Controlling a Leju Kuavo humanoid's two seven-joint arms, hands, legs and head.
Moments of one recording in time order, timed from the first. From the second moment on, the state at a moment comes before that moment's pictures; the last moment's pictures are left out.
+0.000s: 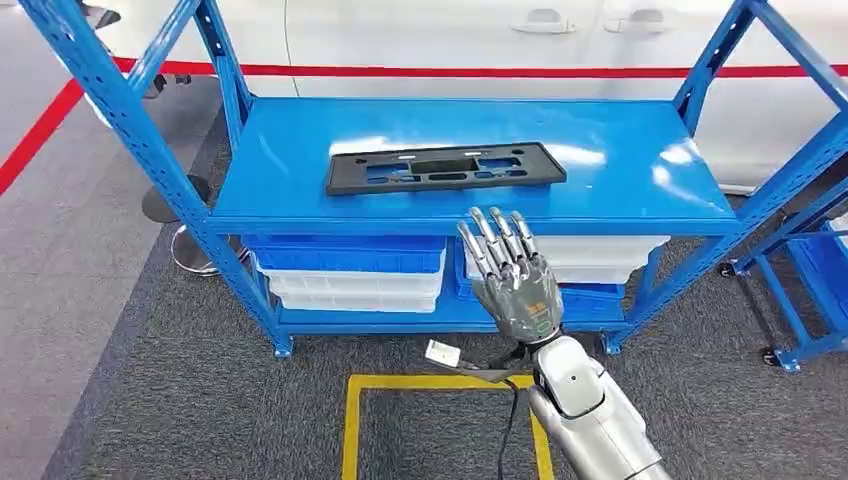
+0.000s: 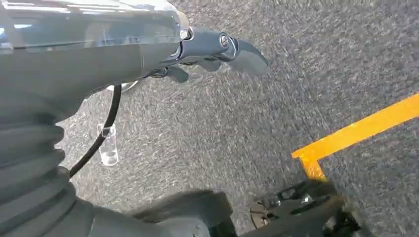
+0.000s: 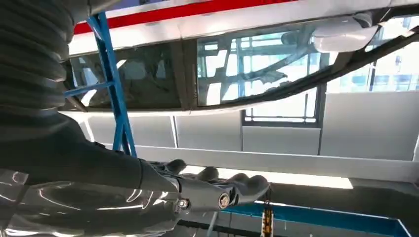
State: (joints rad) left arm -0.08 -0.22 0.67 -0.21 -1.36 0.35 -0.18; right arm -0.30 -0.12 0.44 -1.37 1.57 -0.69 0.05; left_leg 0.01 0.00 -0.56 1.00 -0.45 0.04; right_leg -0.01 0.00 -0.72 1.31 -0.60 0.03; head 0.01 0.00
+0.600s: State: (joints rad) left arm -0.09 -0.21 0.71 -0.21 -1.28 0.29 -0.11; right arm -0.47 -0.21 0.68 -1.26 1.57 -0.64 0.22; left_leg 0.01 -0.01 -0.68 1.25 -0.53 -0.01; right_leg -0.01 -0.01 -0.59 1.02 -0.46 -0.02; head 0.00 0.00
